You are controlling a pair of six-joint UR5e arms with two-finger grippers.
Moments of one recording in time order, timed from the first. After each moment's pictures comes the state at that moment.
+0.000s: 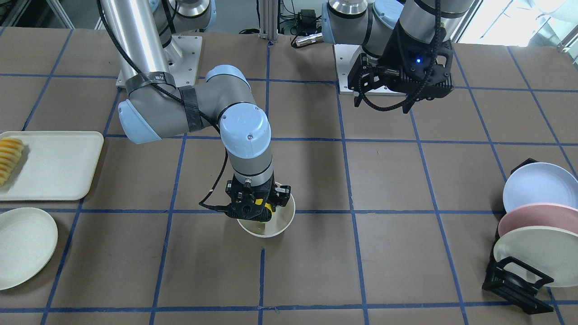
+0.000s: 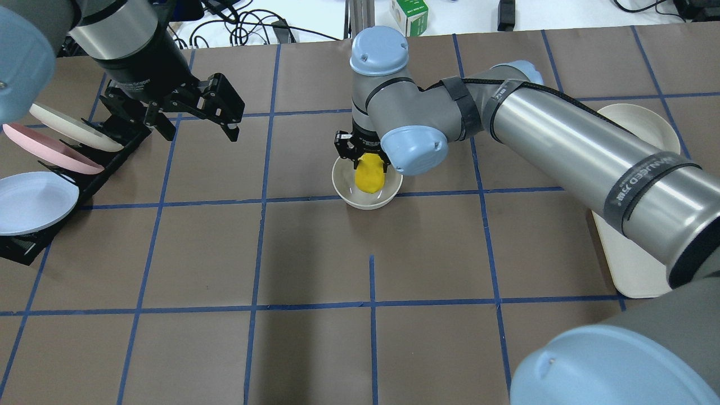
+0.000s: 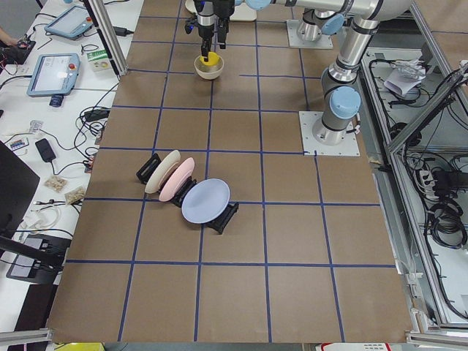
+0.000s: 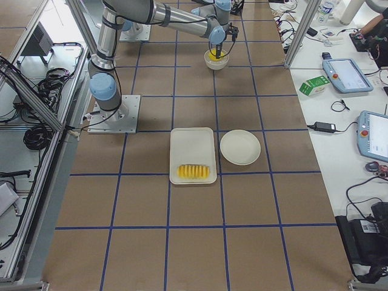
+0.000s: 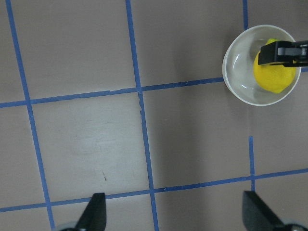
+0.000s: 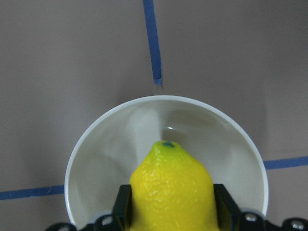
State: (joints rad) left arm -1.60 -1.57 -1.51 -1.65 1.52 0.07; right arm 1.92 -1.06 1.54 -2.10 -1.51 0.49
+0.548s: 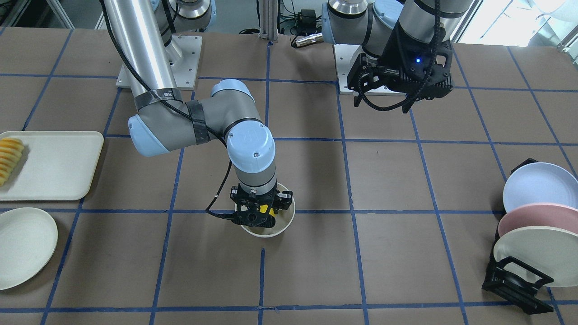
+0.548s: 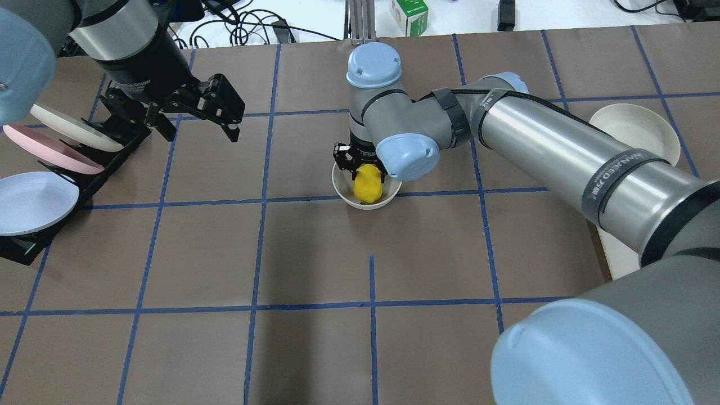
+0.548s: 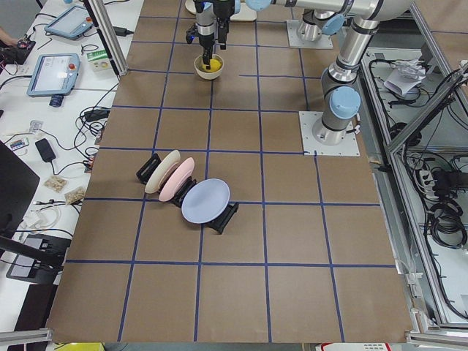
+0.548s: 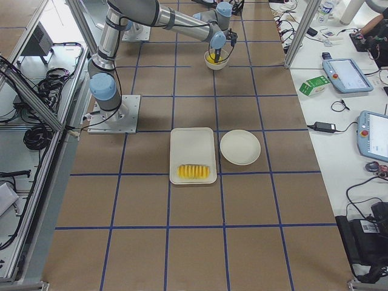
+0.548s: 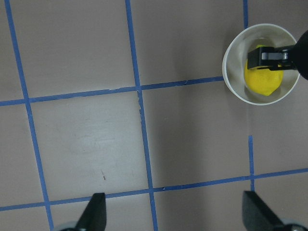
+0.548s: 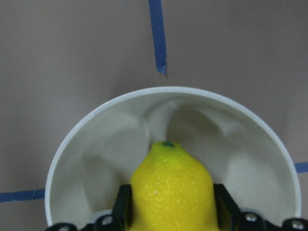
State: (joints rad) left arm -1.60 -1.57 -1.51 -1.65 1.52 0.07; right arm 1.93 -1.01 1.54 -2.10 -1.50 0.48
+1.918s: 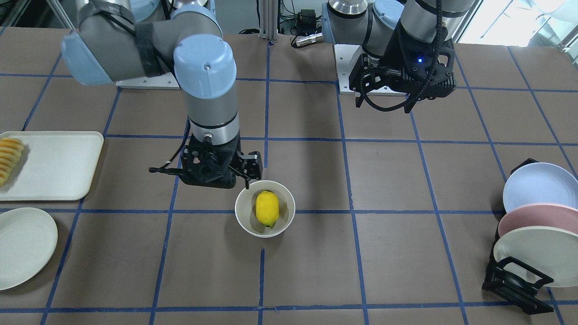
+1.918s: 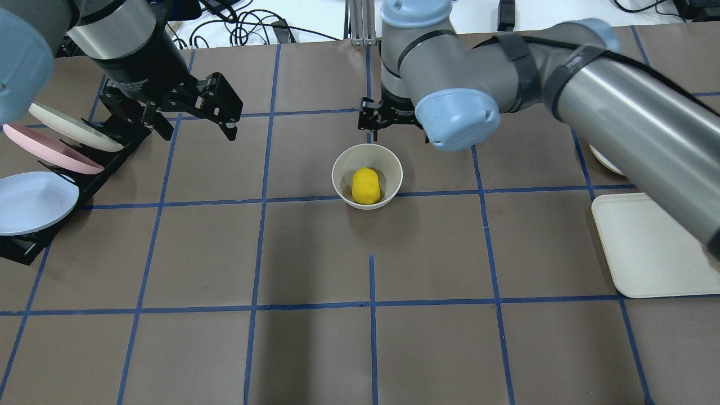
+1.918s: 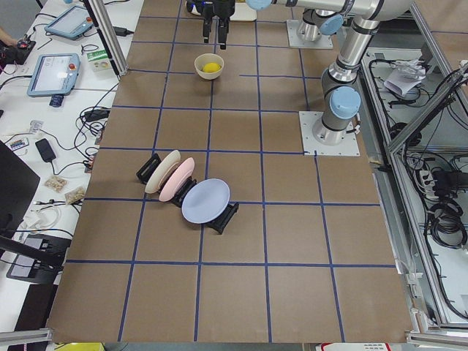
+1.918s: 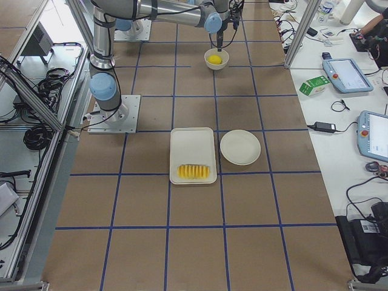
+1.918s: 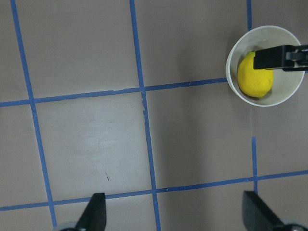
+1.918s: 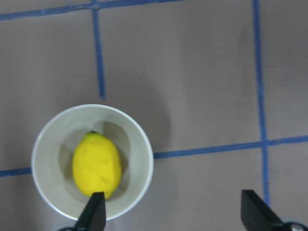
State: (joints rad) left arm -1.60 -1.57 -1.50 -1.64 1.53 0.06; right arm 1.83 -1.29 1.54 -1.91 -1.64 0.37
